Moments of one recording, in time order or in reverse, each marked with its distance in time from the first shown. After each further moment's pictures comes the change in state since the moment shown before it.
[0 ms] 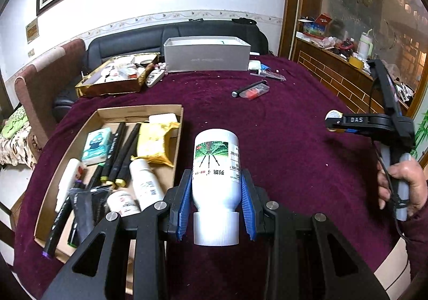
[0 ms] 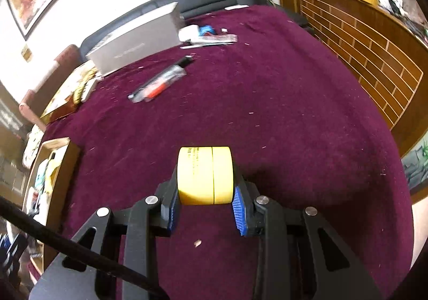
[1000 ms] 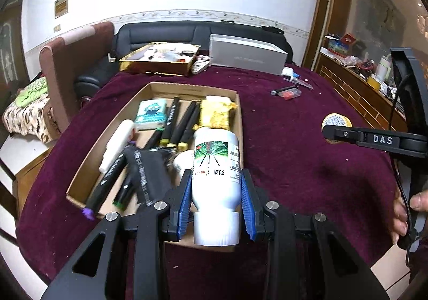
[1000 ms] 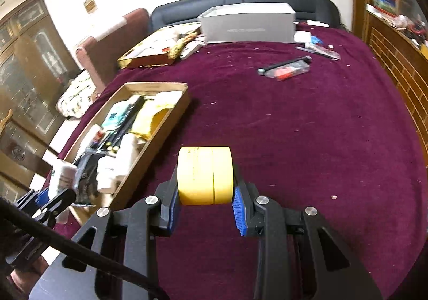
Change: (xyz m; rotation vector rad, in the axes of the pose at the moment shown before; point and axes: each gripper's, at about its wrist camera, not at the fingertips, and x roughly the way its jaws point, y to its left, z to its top) left arm -0.037 0.082 -0.048 -0.145 -0.013 0.054; right arm -0.031 0.156 -0.067 -0.292 0.038 0.198
